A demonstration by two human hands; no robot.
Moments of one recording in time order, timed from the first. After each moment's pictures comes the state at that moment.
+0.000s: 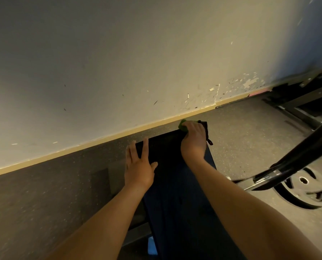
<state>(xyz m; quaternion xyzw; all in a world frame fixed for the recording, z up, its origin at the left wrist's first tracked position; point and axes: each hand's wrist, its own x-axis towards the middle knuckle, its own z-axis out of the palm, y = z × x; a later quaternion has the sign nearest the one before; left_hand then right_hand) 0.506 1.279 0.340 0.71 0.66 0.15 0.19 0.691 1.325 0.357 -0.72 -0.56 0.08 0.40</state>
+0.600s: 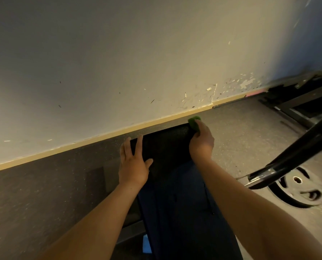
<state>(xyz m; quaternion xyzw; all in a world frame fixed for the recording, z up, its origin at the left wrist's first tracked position) 0.506 1.275 0.343 0.70 0.66 0.19 0.21 0.721 1.310 0.354 -0.73 -0.43 0.18 0.50</state>
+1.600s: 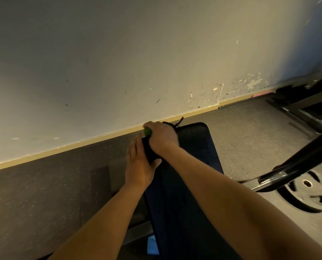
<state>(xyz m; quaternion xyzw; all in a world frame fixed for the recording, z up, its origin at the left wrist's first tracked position) 0.498 1.281 0.332 0.67 0.64 0.29 0.25 0.605 1.340 0.384 -0.64 -0.72 0.15 0.23</state>
